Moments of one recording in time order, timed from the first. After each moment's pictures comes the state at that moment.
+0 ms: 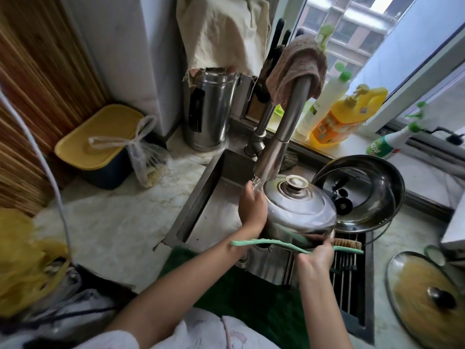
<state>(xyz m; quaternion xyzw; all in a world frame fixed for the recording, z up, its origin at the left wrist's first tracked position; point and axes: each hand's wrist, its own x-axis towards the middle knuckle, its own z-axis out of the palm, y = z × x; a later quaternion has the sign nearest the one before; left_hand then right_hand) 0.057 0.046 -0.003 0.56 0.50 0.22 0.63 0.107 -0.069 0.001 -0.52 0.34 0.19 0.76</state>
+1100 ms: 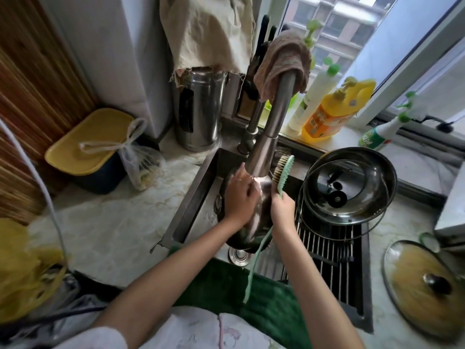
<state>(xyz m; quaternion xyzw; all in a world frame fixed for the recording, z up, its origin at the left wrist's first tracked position) 0.045 0.074 -0.027 0.76 0.33 0.32 0.45 0.099 -0.005 0.012 -0.77 -0.03 0.27 0.58</state>
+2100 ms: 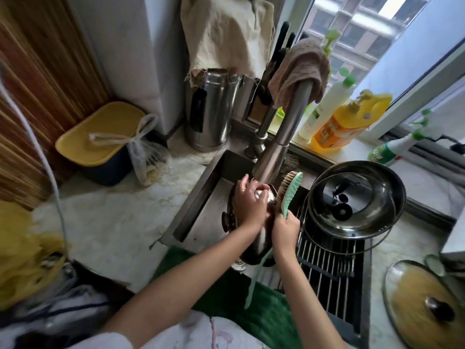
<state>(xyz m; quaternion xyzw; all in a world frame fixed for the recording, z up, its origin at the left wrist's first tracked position) 0.067 0.052 -0.025 0.64 0.48 0.27 0.54 0.088 -0.025 -0.006 -0.82 -0.10 0.20 0.53</state>
